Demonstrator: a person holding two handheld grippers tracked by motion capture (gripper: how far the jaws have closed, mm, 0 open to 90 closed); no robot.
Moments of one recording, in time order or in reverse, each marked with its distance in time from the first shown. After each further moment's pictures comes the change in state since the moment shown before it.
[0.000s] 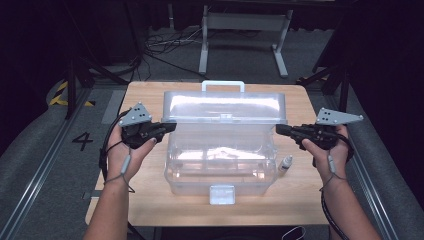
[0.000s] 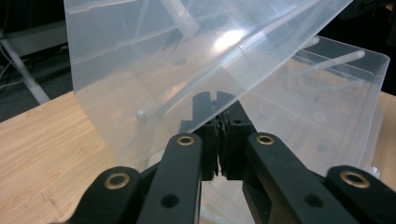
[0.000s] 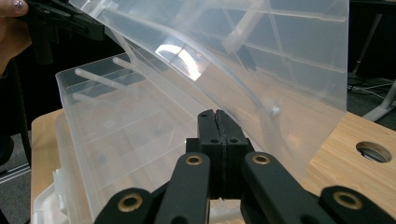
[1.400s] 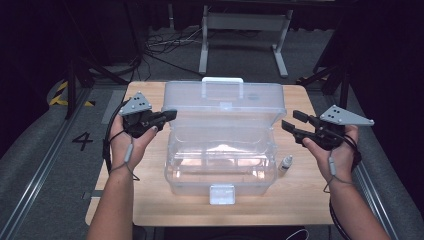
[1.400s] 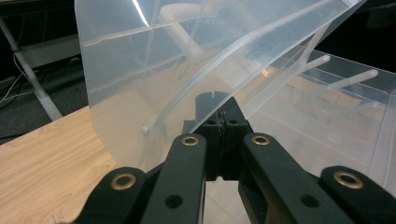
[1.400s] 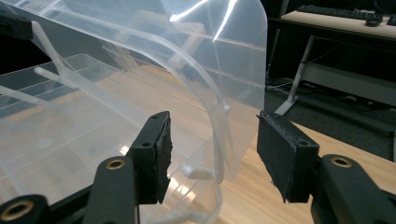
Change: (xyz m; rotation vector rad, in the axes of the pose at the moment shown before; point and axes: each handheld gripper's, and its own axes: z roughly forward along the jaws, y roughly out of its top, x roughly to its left) left arm 0.011 0.015 0.007 -0.049 0.030 -0.002; right arm 0.018 0.017 -0.010 -0.018 -0.327 -0.004
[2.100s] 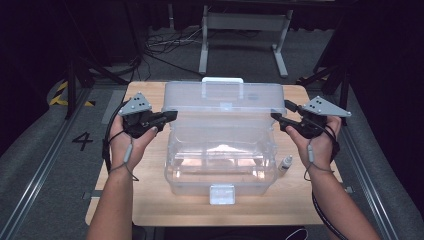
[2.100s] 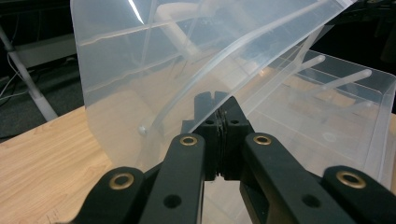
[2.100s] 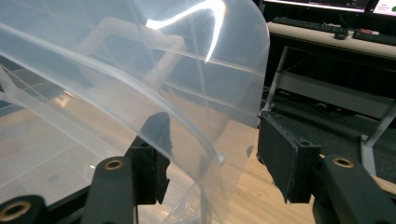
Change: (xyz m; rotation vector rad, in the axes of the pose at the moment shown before) left arm 0.000 0.000 0.000 0.000 -0.018 -0.001; right arm 0.005 0.008 0.040 -0.028 -0.106 -0.017
